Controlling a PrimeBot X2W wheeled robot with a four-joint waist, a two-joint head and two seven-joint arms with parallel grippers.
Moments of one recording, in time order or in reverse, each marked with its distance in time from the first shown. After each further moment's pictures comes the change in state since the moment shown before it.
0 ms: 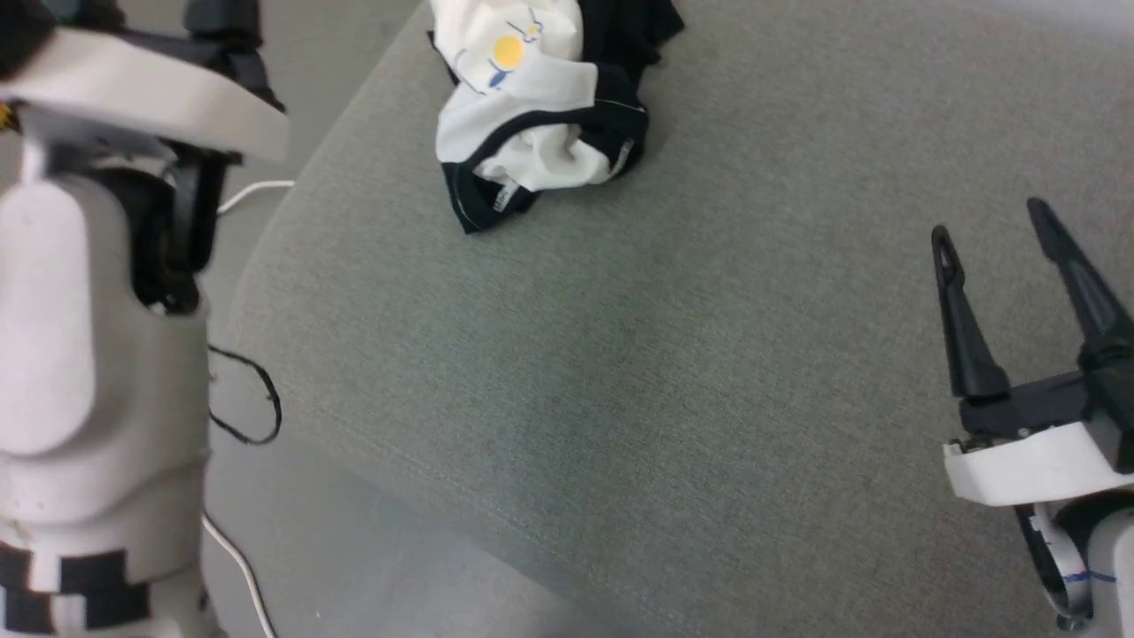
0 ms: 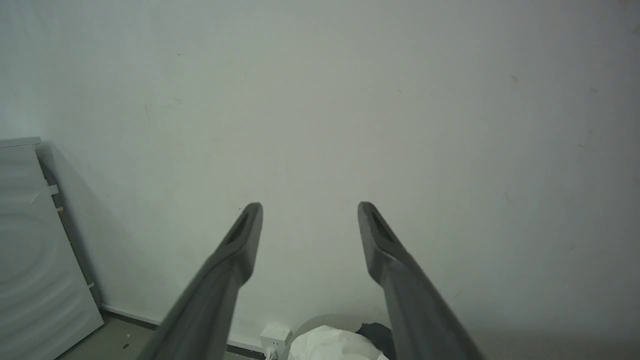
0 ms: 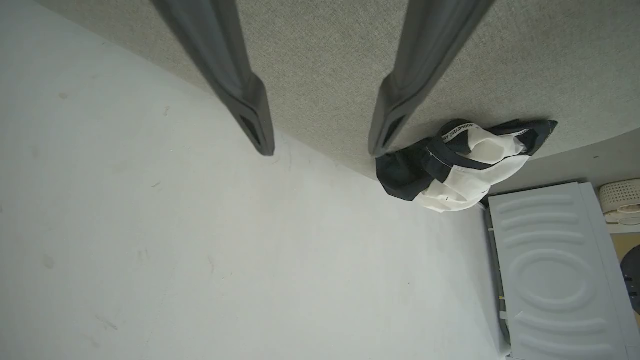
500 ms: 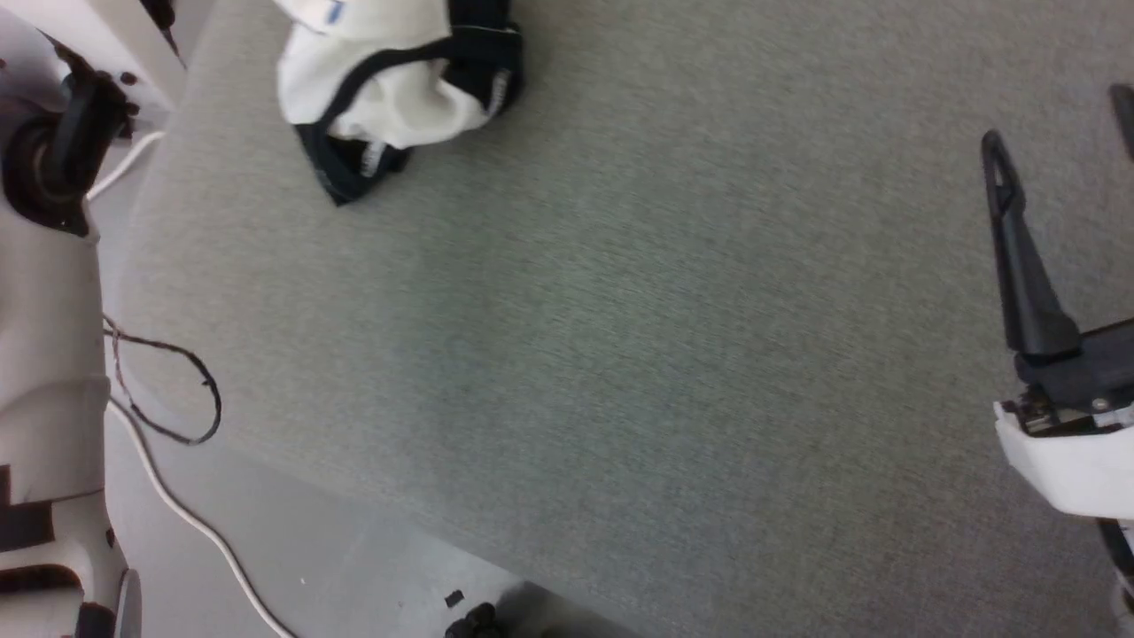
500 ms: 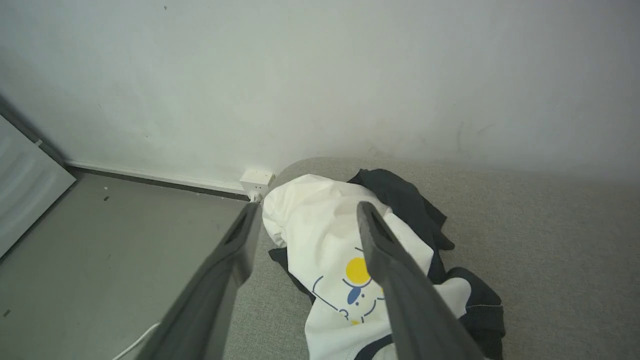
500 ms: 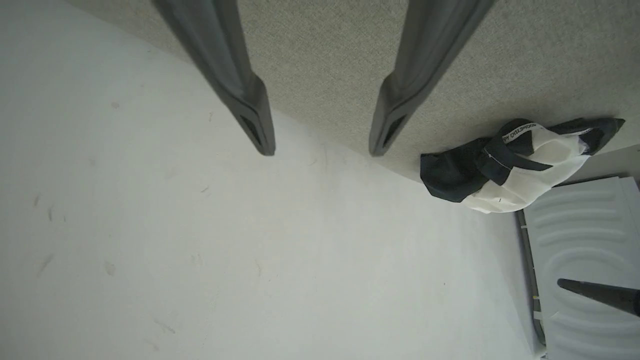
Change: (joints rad) left arm -0.185 0.143 -0.005 0.315 -0.106 -0.037 0.314; right arm -0.089 -0.093 0.038 -0.268 0.026 0.000 0.118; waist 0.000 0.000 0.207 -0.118
